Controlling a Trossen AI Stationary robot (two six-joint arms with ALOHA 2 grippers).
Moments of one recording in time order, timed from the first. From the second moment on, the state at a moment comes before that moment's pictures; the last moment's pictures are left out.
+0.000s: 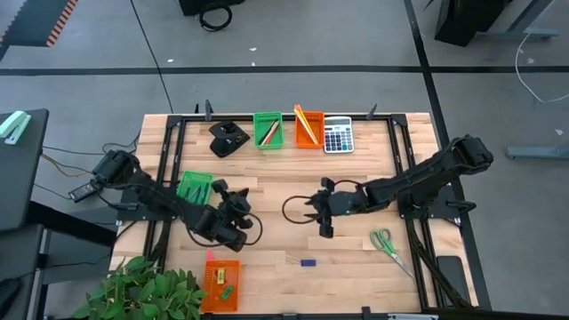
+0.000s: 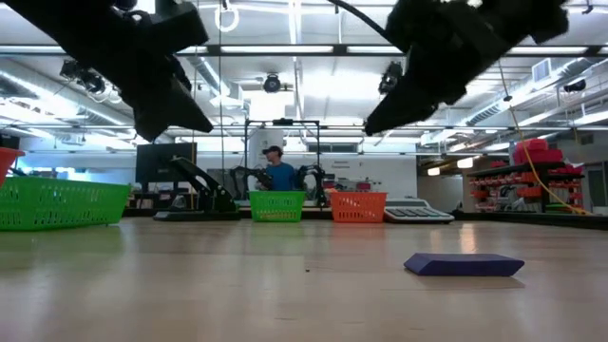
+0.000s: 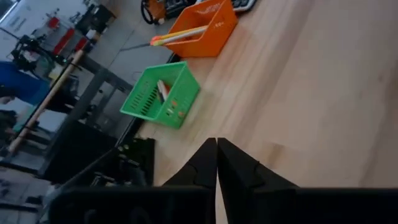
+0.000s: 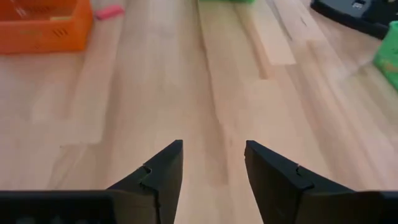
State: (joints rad) left arm -0.48 1.58 0.87 -0.58 -1.16 -0.59; right arm 0.26 1.46 0.76 0.04 0.30 0.22
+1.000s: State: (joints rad) left arm -0.30 1.58 0.87 -0.05 -0.91 -0.35; right arm 0.66 1.82 0.63 0.64 0.65 0.46
